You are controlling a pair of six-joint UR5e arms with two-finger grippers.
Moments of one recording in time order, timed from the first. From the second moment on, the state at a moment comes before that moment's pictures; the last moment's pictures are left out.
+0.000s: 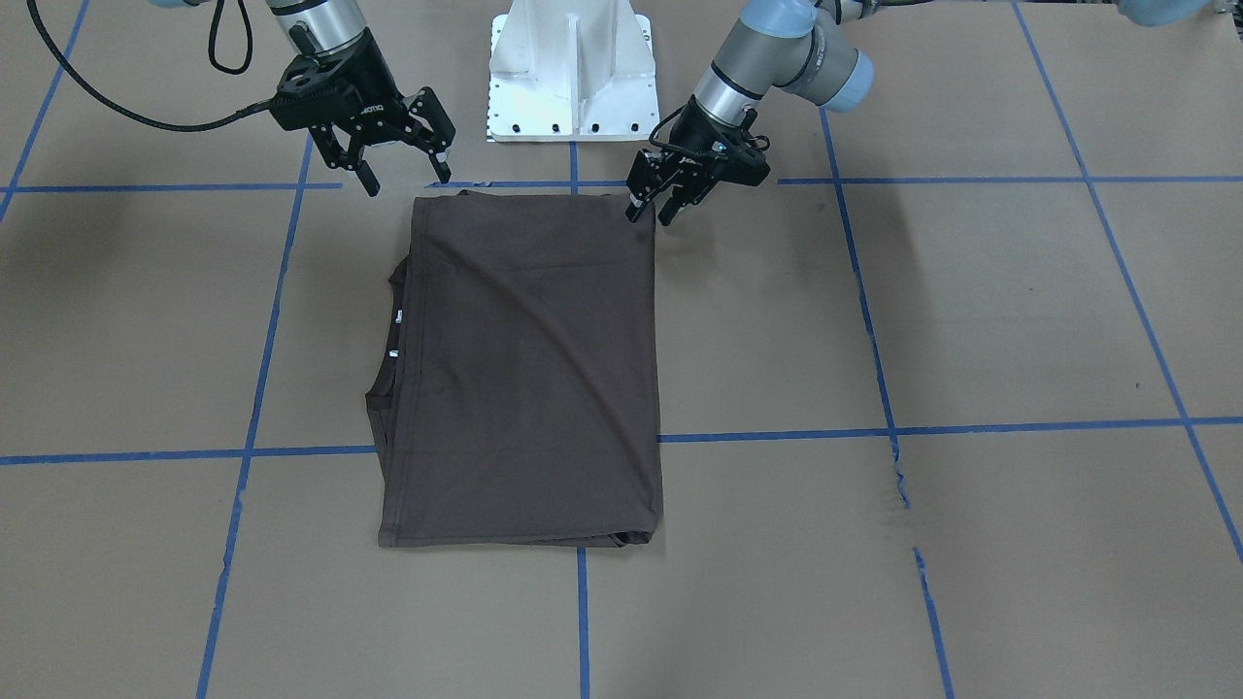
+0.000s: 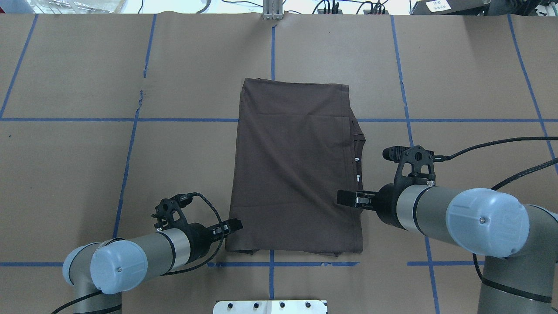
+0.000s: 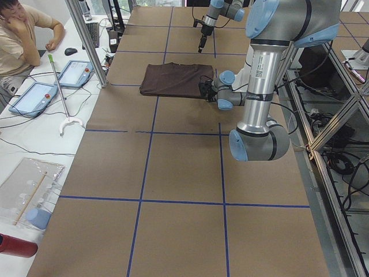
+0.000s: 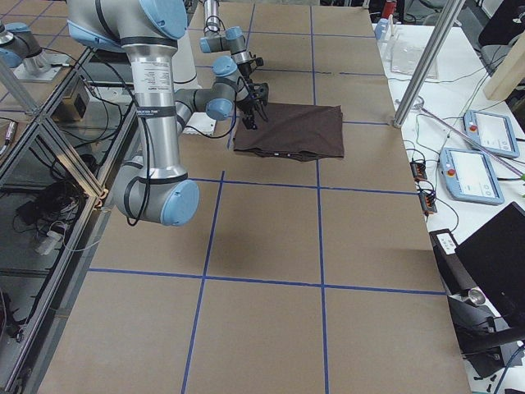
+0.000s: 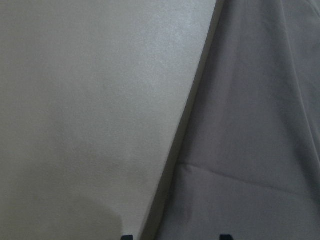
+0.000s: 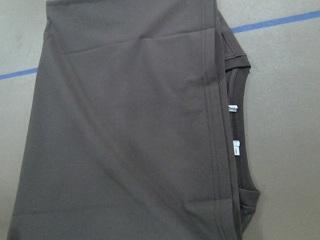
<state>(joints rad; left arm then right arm) -0.17 -1.85 -1.78 -2.40 -1.41 -1.80 0.34 -1.45 2.22 -1.27 1.54 1.44</state>
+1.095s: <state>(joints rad) -0.14 -1.86 -1.78 -2.40 -1.40 -1.80 0.34 -1.45 2.22 -1.27 1.54 1.44</state>
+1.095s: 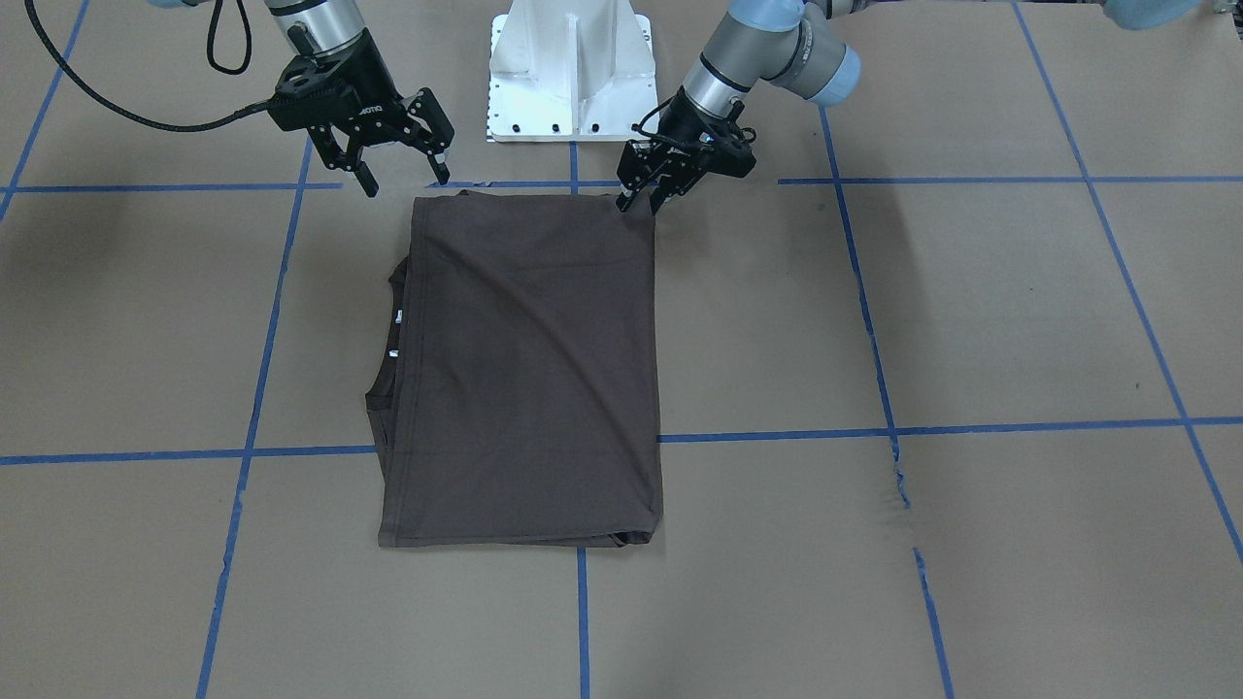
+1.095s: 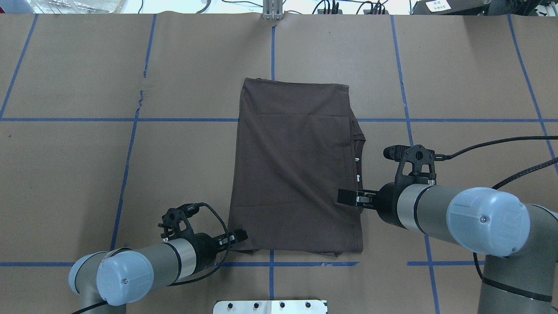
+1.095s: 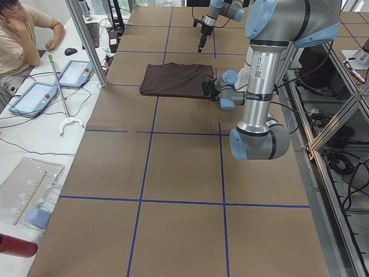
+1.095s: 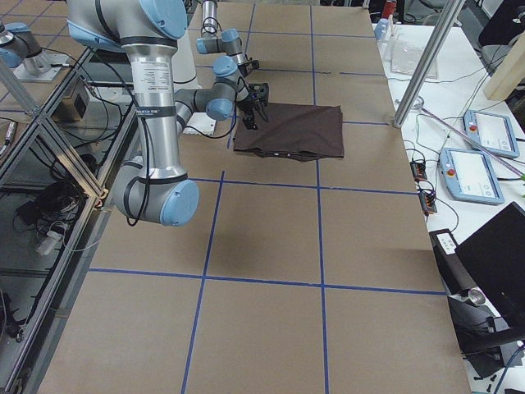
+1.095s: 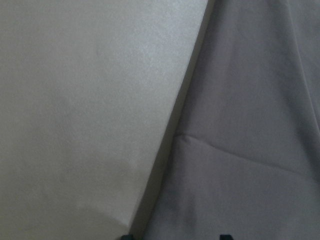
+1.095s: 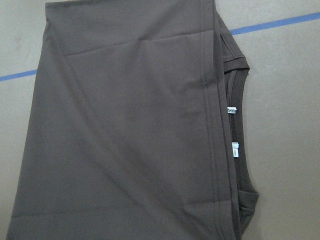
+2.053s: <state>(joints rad) -0.13 -1.86 -1.79 -2.40 -1.40 -1.81 0.29 -1.44 2.19 -1.30 1.50 1.89</state>
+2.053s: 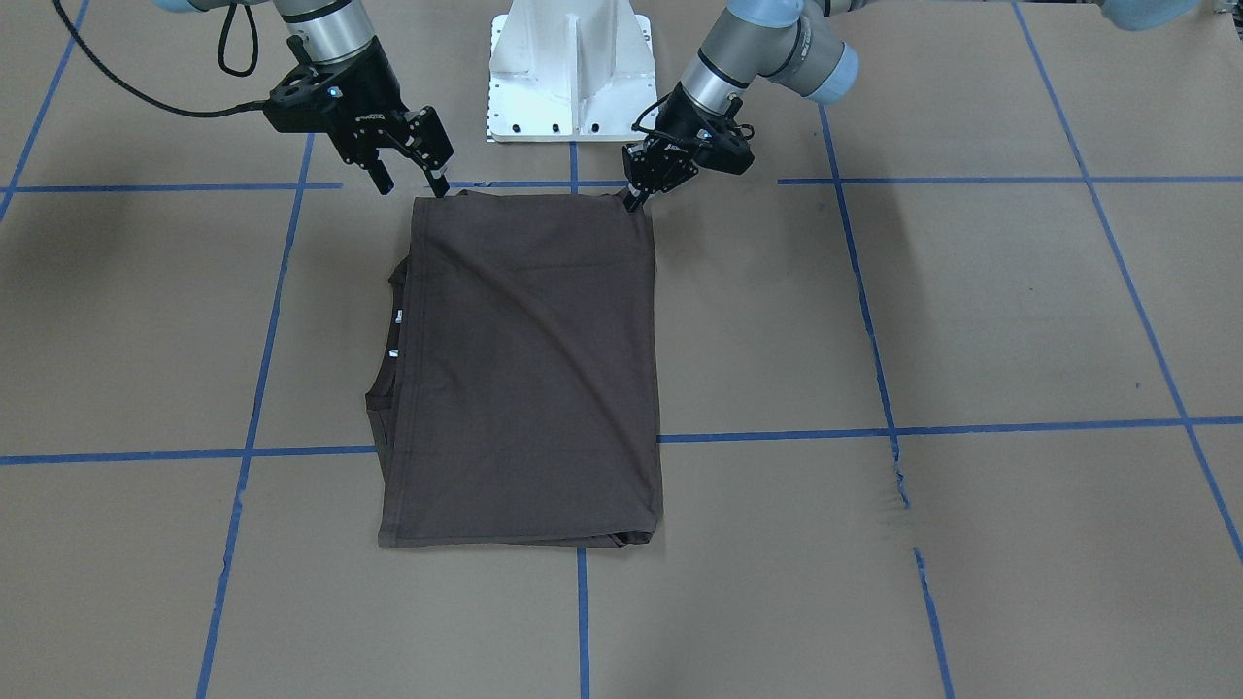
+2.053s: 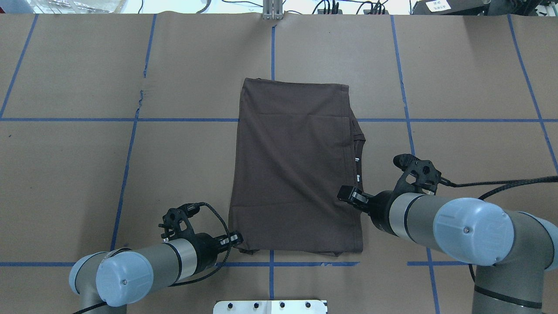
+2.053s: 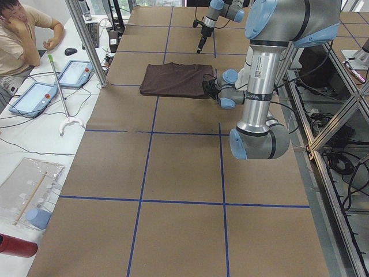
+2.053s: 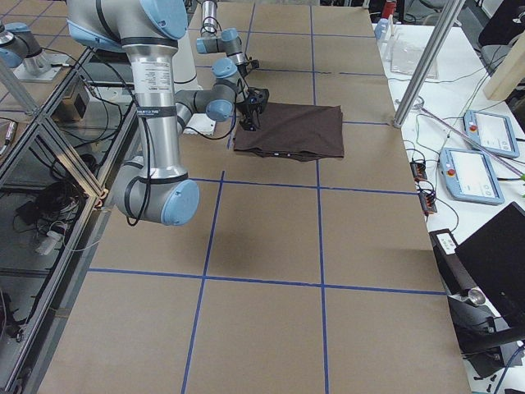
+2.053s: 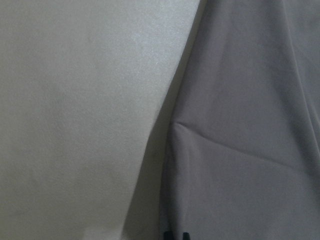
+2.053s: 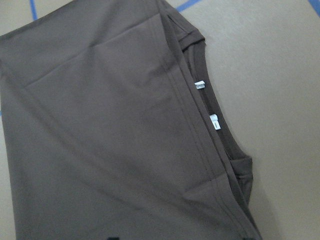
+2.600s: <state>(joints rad) -0.13 -1.87 -1.80 -2.40 -1.40 -1.81 0.17 -1.30 2.07 -1.44 1.40 2.14</state>
